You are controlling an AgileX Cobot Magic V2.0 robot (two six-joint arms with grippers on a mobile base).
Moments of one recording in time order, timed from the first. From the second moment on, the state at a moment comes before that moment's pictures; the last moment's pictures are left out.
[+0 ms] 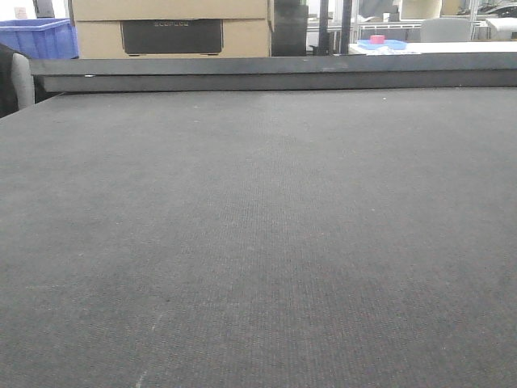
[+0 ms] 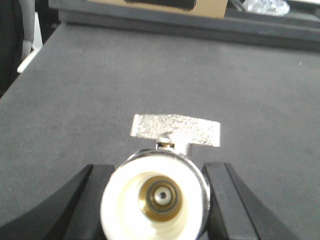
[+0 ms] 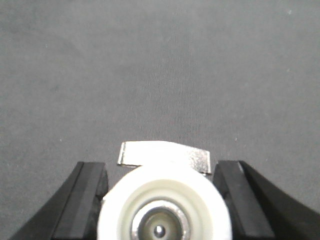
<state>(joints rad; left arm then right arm) 0.09 0.46 -0.53 -0.35 0.45 0.26 -0.06 0.50 -0.58 0.09 0.63 -0.08</state>
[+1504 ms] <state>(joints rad) 0.09 0.46 -0.53 -0.35 0.47 0.26 -0.06 0.49 -0.58 0.10 0.62 -0.08</state>
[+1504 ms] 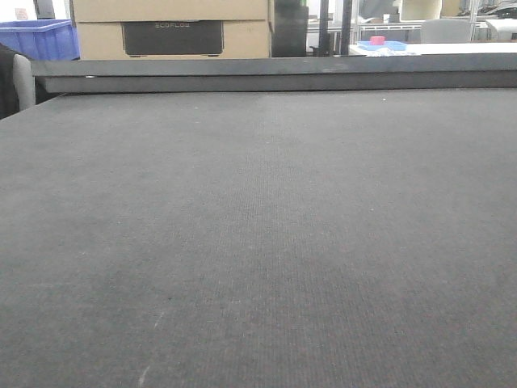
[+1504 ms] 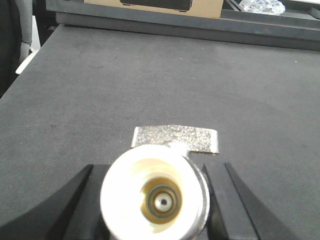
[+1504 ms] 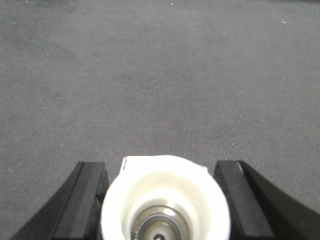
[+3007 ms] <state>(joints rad) -0.03 0.45 -0.53 -0.35 0.47 0.27 -0.06 0.49 -0.58 0.10 0.61 -0.08</state>
